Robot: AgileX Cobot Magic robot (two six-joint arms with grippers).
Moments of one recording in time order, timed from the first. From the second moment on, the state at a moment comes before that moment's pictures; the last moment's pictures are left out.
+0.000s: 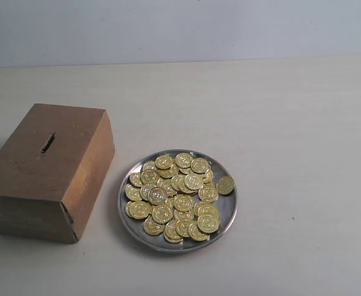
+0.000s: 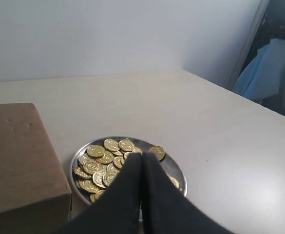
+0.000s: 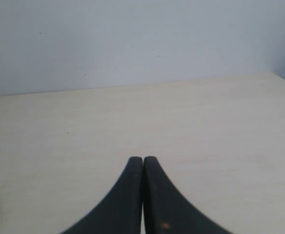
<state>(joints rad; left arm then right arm) -0.26 0.03 0.00 -1.30 0.52 1.09 -0.01 0.01 0.00 0.03 0.28 0.04</state>
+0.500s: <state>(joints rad) -0.23 0.00 0.00 -1.30 0.52 1.10 -0.01 0.01 0.00 0.03 0.28 0.04</state>
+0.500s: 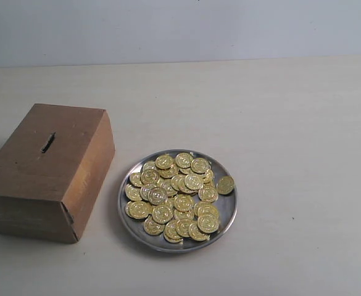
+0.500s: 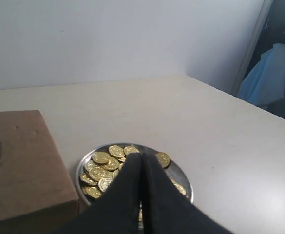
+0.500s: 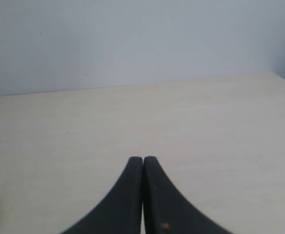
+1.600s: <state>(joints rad) 0.02 0.00 0.00 -0.13 0.18 -0.21 -0.01 0.01 0.00 0.03 0.28 0.04</state>
